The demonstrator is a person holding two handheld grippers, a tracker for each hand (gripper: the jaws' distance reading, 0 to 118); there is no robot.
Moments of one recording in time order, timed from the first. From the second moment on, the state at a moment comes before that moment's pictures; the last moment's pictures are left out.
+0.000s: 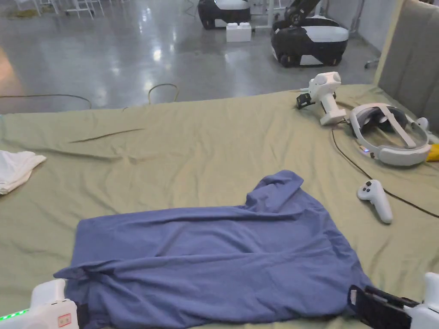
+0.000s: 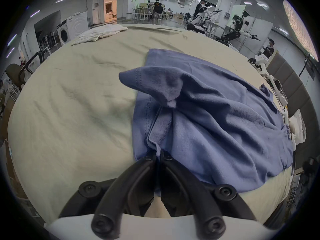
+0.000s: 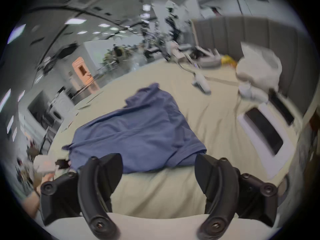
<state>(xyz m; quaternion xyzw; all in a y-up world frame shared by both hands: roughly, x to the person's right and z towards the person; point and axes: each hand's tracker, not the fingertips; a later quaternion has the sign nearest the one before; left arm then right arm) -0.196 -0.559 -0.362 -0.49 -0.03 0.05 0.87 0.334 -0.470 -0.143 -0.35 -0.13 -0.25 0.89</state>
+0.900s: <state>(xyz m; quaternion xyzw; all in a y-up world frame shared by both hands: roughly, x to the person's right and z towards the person) -0.281 -0.499 -0.209 -0.46 -0.10 0.10 0.88 0.325 -0.484 -0.070 -0.39 -0.22 -0.12 0.89</state>
